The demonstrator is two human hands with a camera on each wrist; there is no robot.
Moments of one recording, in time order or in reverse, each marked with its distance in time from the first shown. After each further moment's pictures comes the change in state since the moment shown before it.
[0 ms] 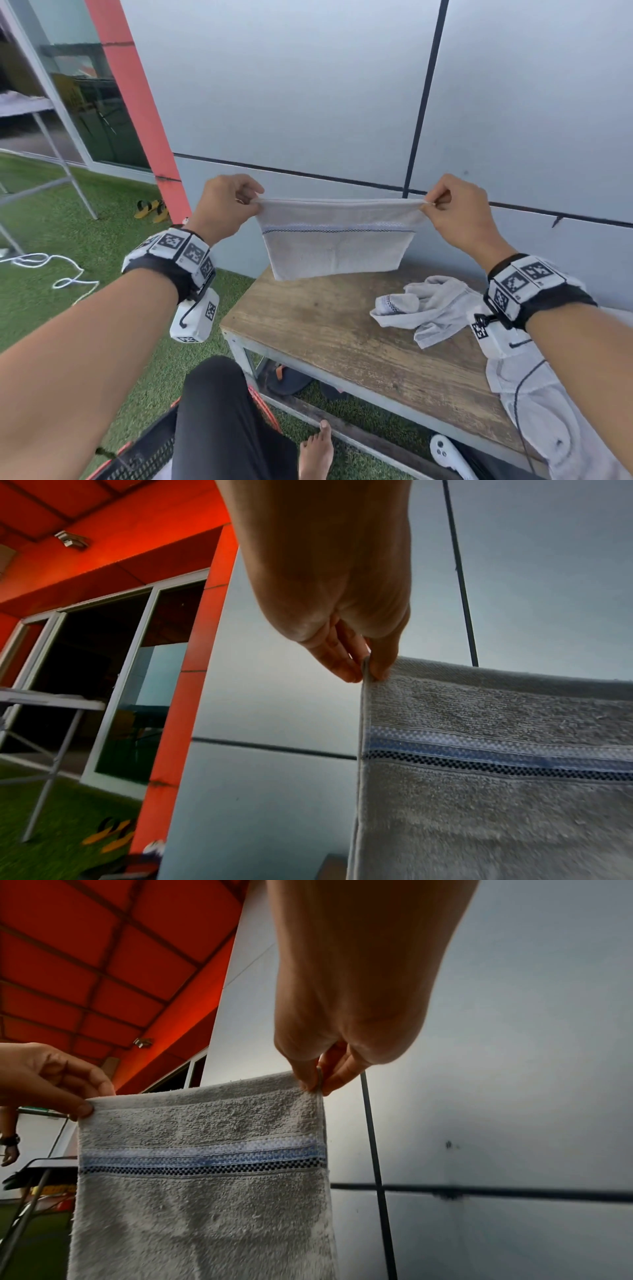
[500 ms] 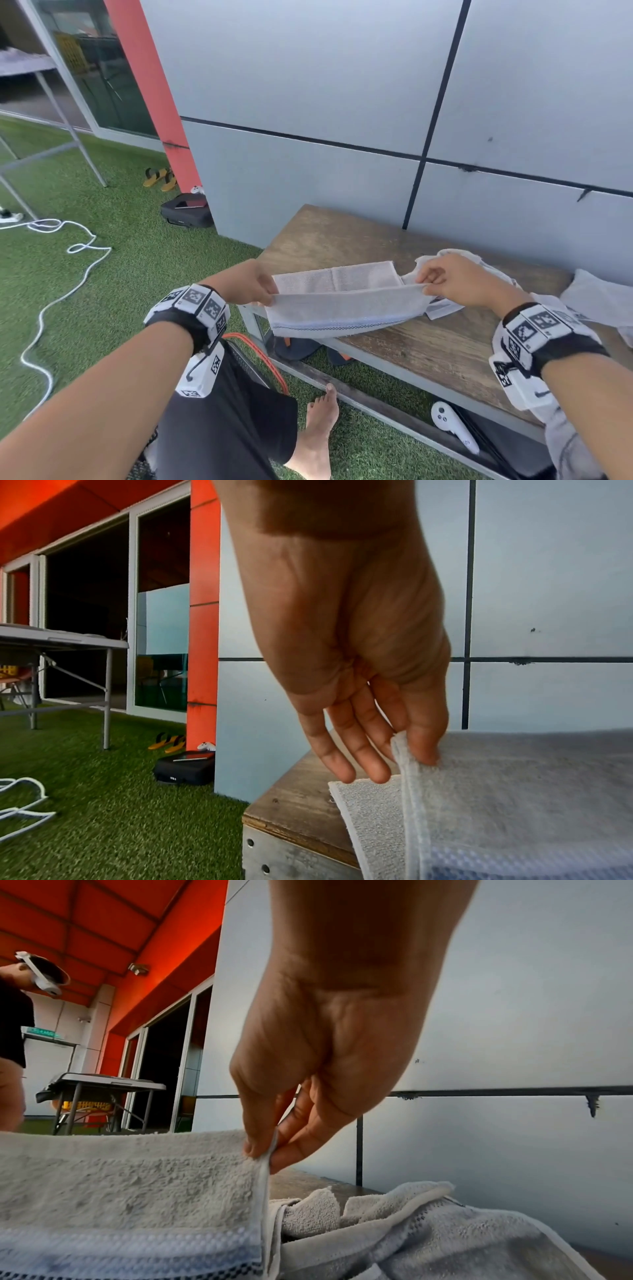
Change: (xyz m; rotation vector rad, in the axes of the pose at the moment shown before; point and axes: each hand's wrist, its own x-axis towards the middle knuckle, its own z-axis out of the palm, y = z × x) left_hand -0.120 -0.059 0.052 0.187 -0.826 -0.324; right_hand -0.106 0.066 0.039 -0.117 -0.788 0.166
